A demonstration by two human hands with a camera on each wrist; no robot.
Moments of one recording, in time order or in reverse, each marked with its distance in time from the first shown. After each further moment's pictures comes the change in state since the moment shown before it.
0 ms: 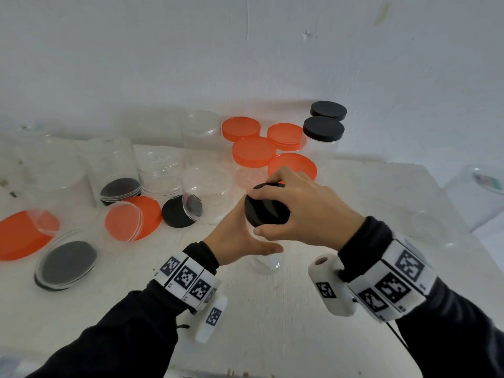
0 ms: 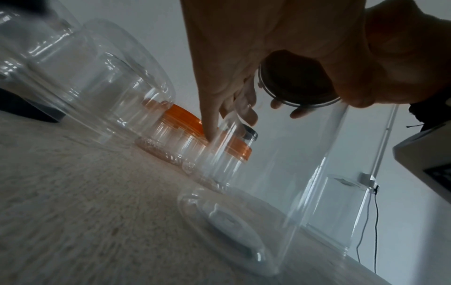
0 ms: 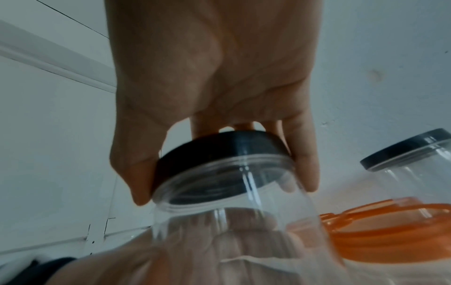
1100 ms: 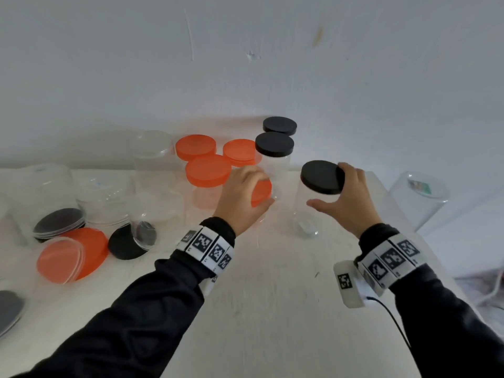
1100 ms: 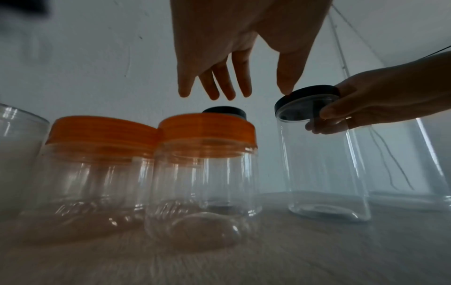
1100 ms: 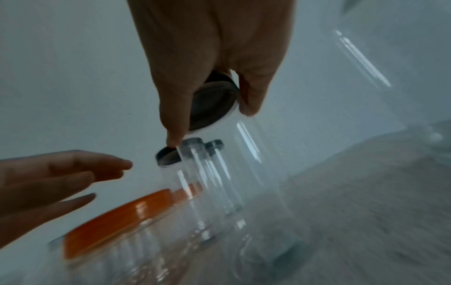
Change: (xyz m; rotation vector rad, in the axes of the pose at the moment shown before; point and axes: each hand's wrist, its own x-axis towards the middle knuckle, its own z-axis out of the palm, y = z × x) left_hand 0.114 0.009 0.047 0.540 0.235 0.415; right_hand -0.034 0.161 0.015 0.328 0.568 0.556
